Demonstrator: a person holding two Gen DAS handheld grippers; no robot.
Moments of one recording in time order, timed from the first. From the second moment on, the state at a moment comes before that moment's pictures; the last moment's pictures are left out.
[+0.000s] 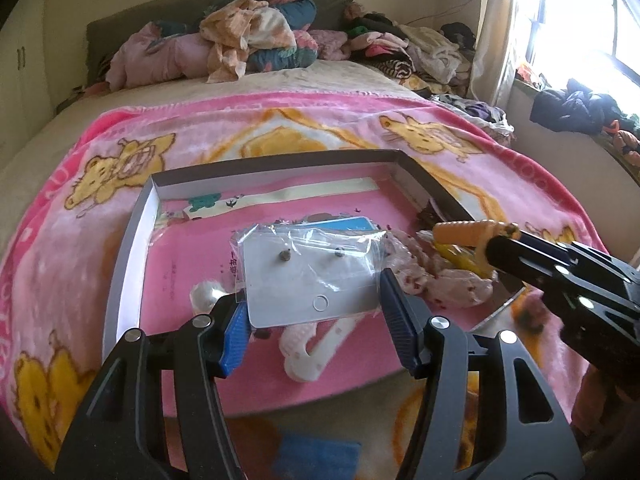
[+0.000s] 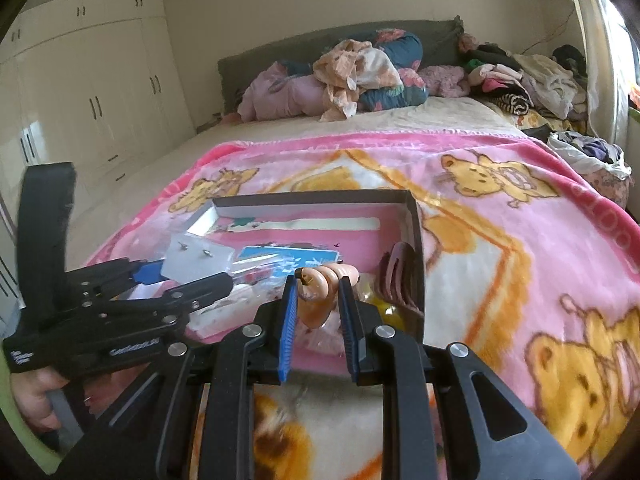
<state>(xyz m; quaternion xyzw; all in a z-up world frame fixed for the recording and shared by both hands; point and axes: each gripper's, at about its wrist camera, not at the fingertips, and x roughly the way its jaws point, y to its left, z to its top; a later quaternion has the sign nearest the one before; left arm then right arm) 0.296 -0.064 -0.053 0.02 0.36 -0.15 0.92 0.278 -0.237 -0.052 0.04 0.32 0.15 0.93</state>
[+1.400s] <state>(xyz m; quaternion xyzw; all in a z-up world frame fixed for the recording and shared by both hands) 0.229 -0.040 -0.059 -0.01 0.33 -0.13 0.93 0.212 -0.317 -0.077 0.07 0.33 0.08 0.94</state>
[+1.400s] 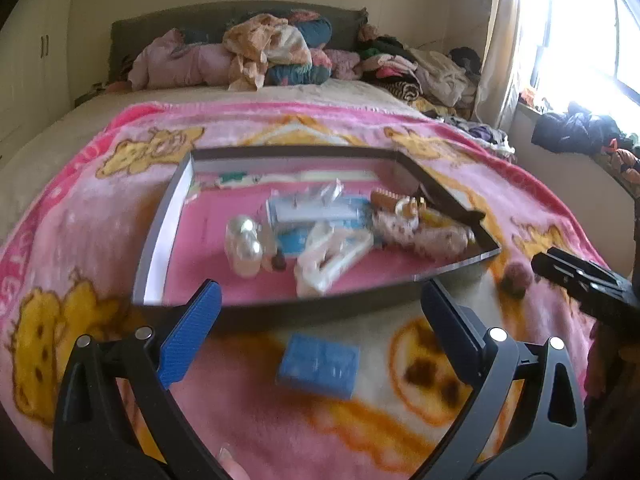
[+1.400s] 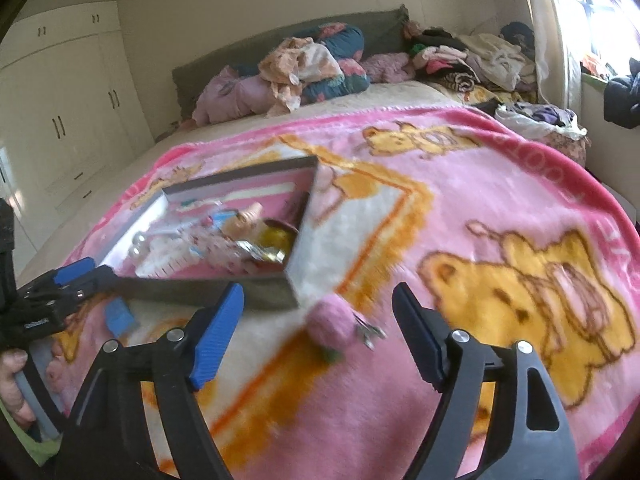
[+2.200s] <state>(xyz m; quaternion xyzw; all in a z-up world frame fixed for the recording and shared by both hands) 0.222 -0.052 -0.098 0.00 0.40 -0.14 0.91 0.219 -0.295 -0.102 0.04 0.38 0.13 0.91</state>
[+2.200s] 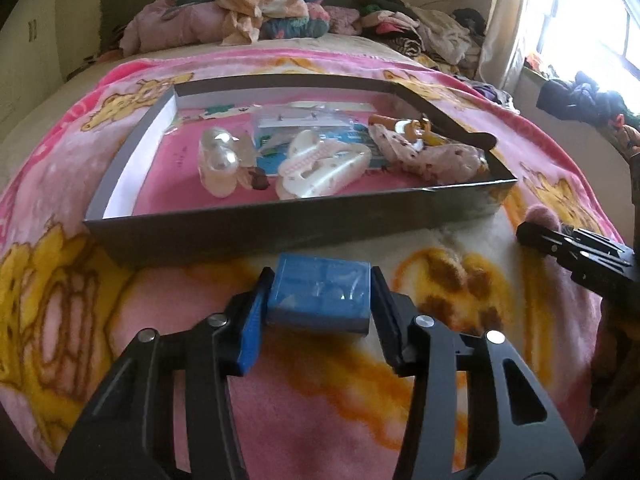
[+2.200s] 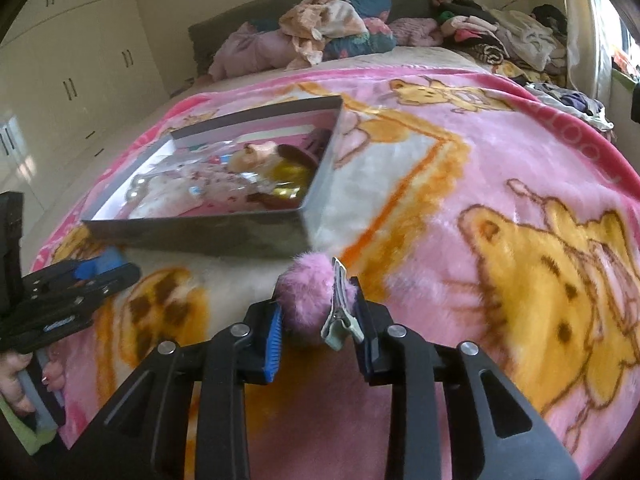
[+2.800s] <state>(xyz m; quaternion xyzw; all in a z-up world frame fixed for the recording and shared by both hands) 0.195 0.002 -0.052 -0.02 0.36 -0.12 0.93 0.178 -0.222 -0.060 0.04 0.35 0.22 0.91</state>
